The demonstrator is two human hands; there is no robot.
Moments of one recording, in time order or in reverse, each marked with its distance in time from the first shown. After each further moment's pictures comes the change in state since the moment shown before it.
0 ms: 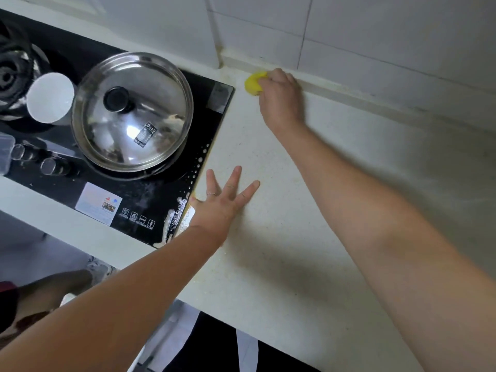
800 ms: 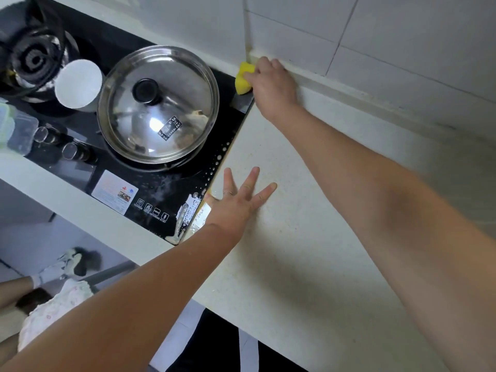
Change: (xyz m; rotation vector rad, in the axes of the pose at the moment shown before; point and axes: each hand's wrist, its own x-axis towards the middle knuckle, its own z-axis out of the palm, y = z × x) left_hand 0.005 0.000 0.003 -0.063 -0.004 -0.014; right_hand 0.034 -0.063 -0.003 -0.009 -0.110 -0.212
